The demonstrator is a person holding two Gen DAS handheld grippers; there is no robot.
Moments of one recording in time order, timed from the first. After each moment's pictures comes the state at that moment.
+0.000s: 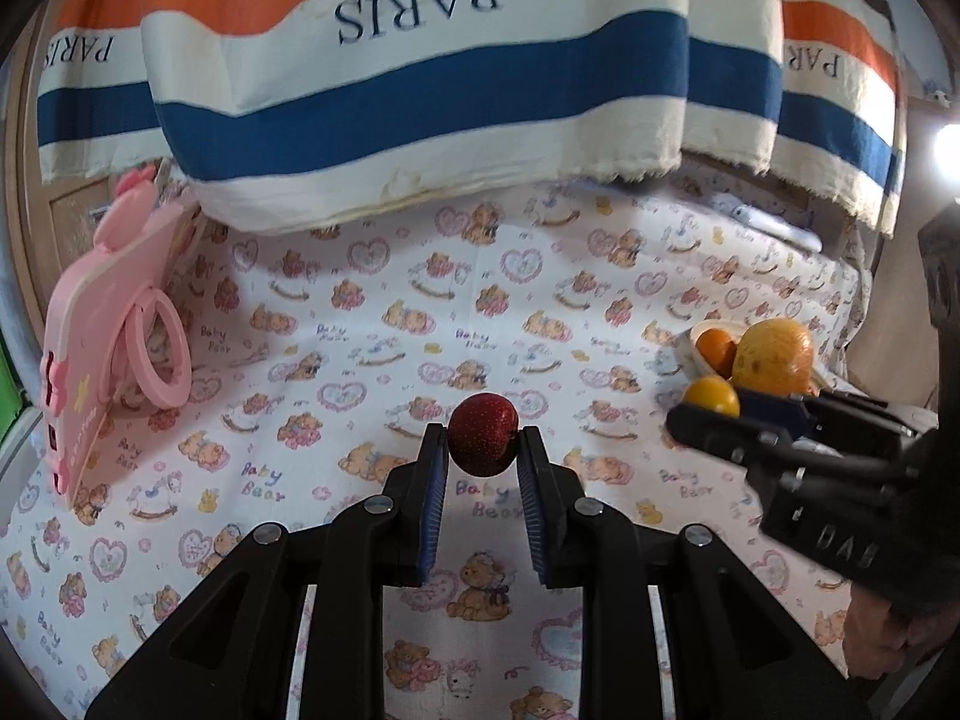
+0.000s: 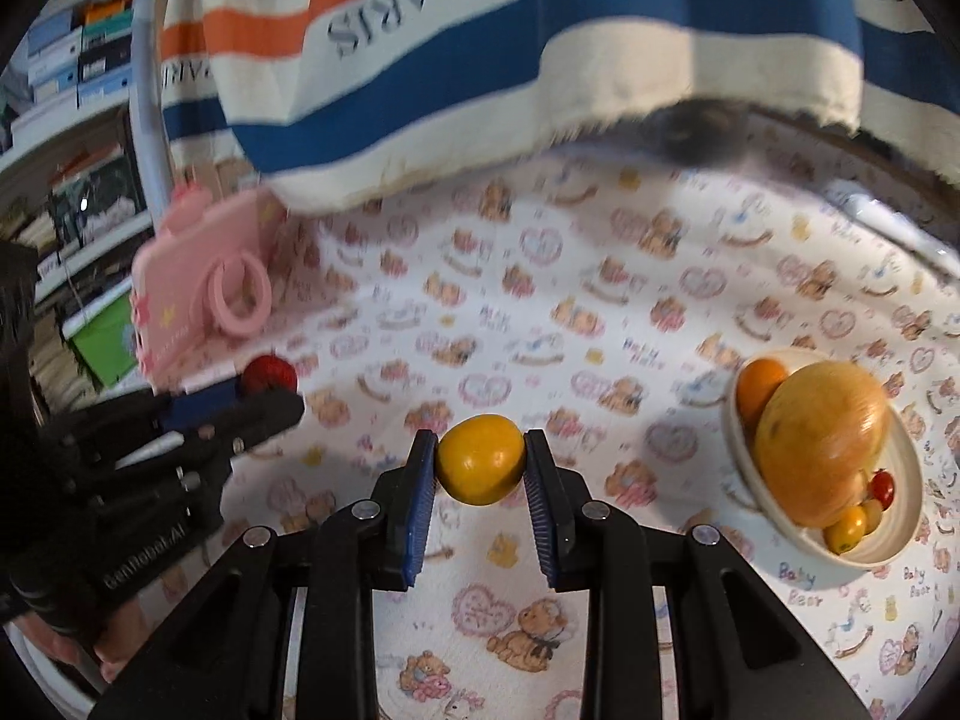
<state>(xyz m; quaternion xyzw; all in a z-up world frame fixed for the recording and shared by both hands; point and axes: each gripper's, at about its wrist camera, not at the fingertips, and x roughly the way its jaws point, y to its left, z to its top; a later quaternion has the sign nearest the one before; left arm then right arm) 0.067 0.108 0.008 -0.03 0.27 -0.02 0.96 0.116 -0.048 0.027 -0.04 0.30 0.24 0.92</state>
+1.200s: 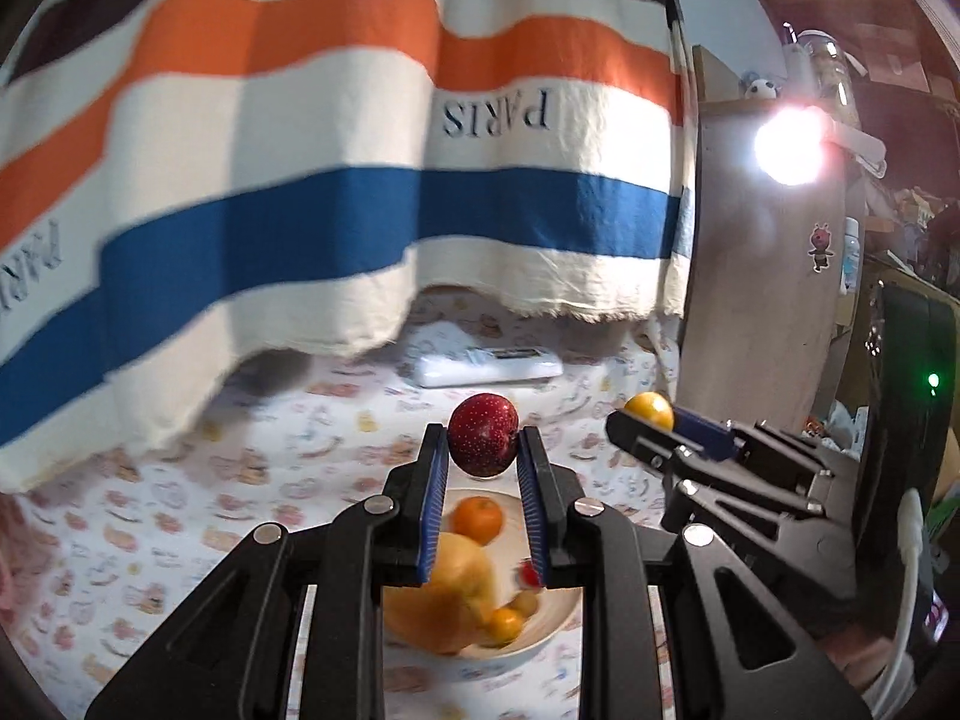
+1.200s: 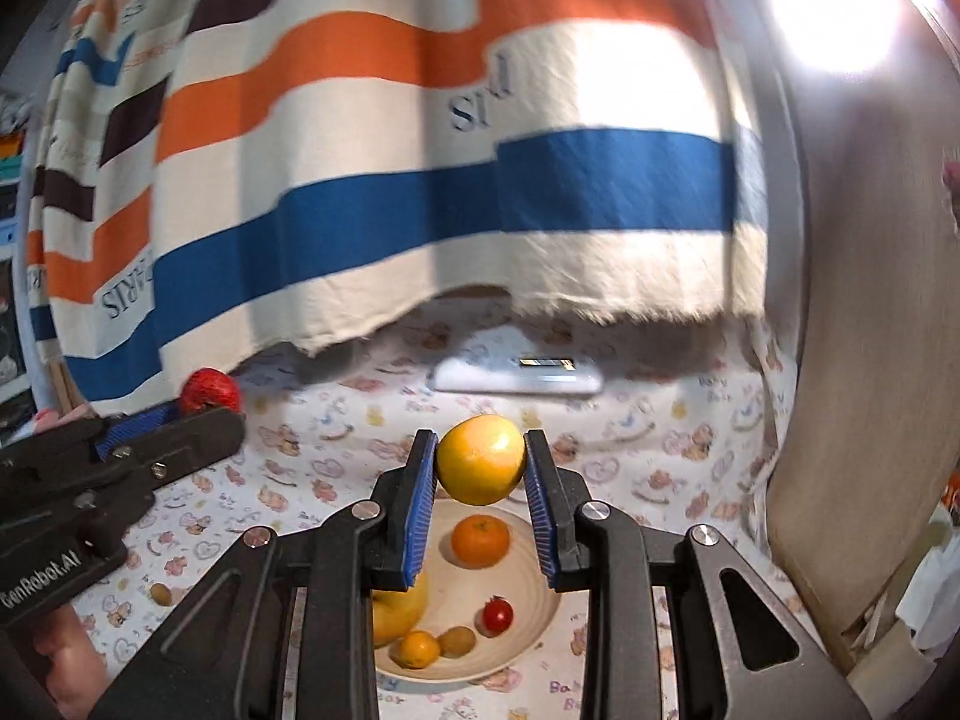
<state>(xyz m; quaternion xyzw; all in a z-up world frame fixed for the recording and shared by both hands) 0.119 -0.127 0.108 0.00 0.17 -0.21 0.96 0.127 -0.286 0.101 0.04 0.17 0.06 0.98</state>
